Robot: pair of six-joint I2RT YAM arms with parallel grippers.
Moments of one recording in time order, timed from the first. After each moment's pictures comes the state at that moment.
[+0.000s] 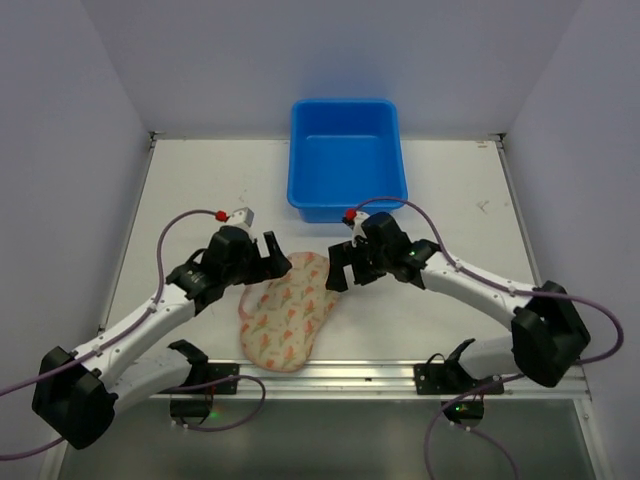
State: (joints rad) left arm -0.56 0.99 0.66 -0.36 -0.02 -0.71; right arm 0.72 1.33 0.84 -0.35 -0.24 0.41
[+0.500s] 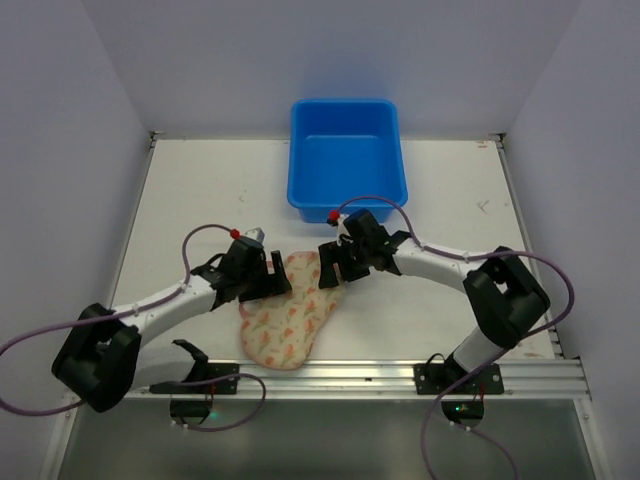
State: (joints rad) left arm -0.56 1.17 0.52 -0.28 0.03 -0.74; right arm 0.71 1.63 0.94 -0.26 -0.30 0.40
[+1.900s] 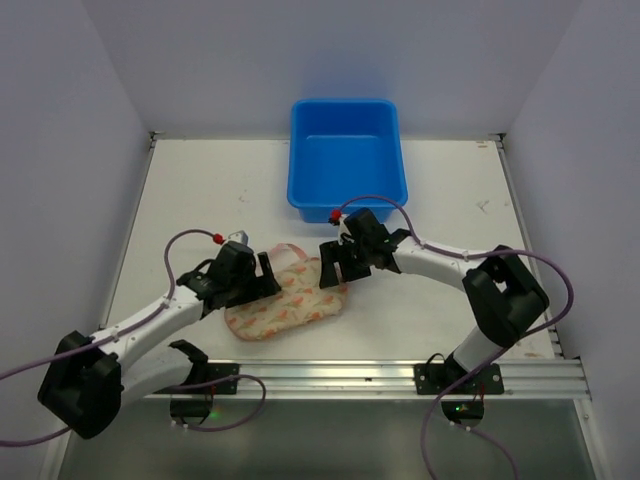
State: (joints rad) left arm -0.55 1.00 0.50 -0.46 -0.06 -0.81; right arm 0.70 1.64 0.96 -0.29 -0.31 0.43
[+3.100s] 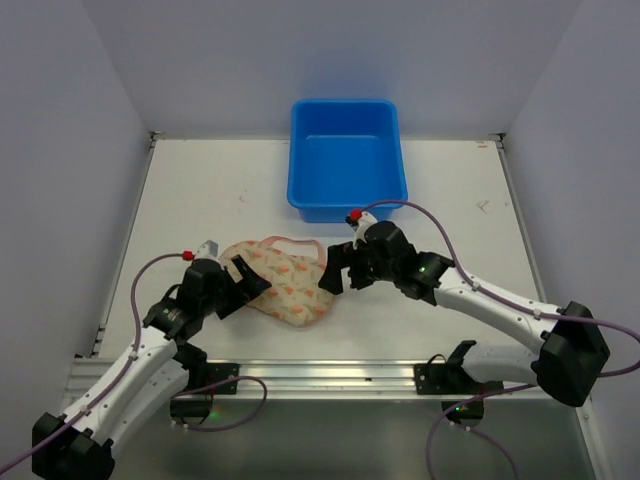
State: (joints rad) left arm -0.40 0.63 0.41 -0.49 0.05 -0.93; right arm 0.82 1.22 0.82 -0.27 -0.16 0.53
